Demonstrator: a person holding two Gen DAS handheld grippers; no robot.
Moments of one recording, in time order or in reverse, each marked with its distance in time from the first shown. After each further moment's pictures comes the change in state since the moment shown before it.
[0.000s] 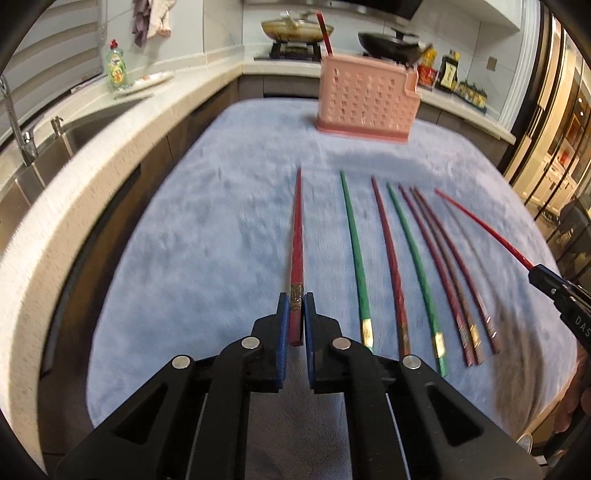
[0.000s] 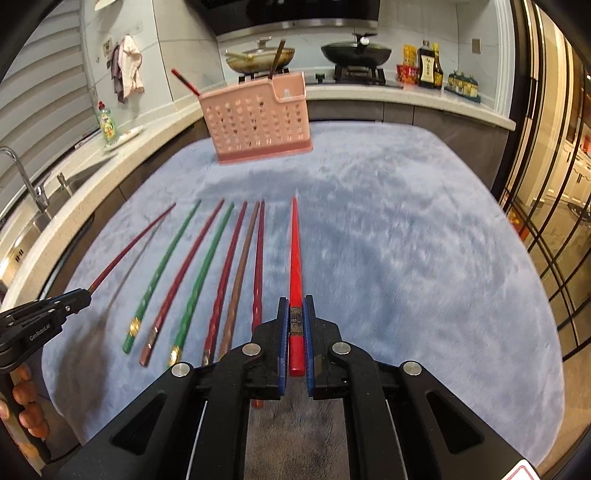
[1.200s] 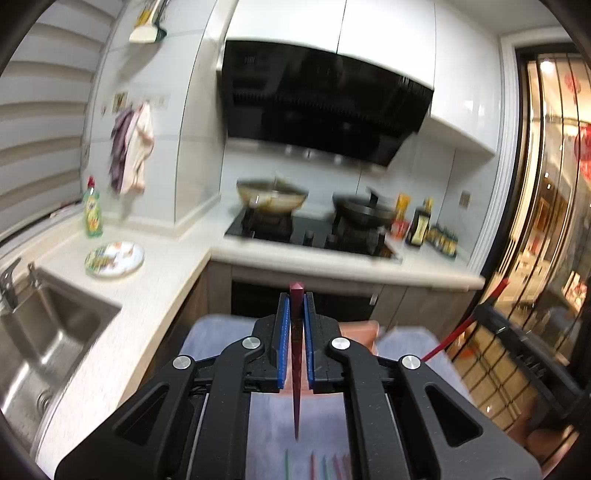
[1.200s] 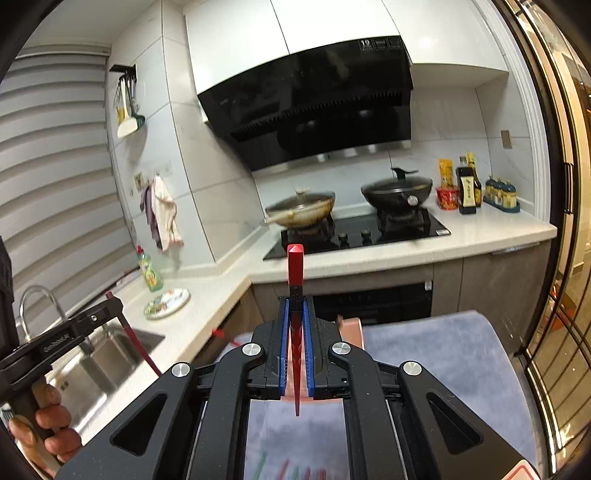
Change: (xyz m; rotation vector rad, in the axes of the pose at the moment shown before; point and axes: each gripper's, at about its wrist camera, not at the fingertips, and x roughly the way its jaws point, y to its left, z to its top) left arm -0.089 -0.028 0.276 -0.036 -0.510 -0.127; right arm -0.028 0.018 0.278 0.056 -0.441 0.203
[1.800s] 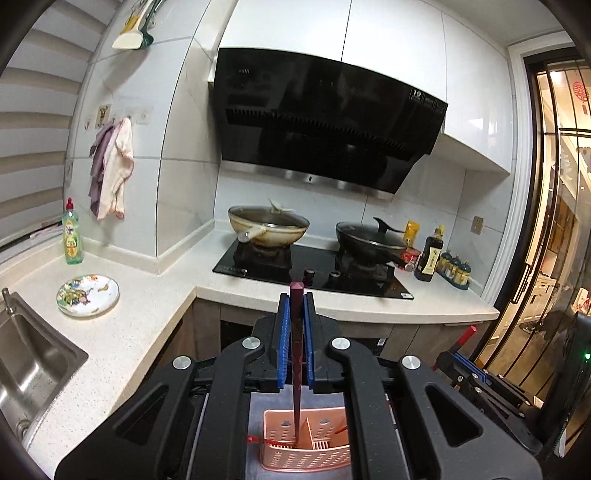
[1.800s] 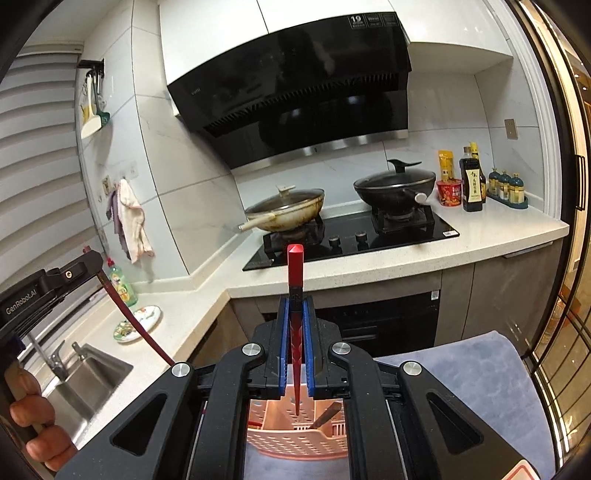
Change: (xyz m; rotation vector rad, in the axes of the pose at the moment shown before) left arm 0.113 -0.008 0.032 -0.007 -0.070 0.016; right arm 0.124 -0.022 0.009 0.016 0.049 -0.052
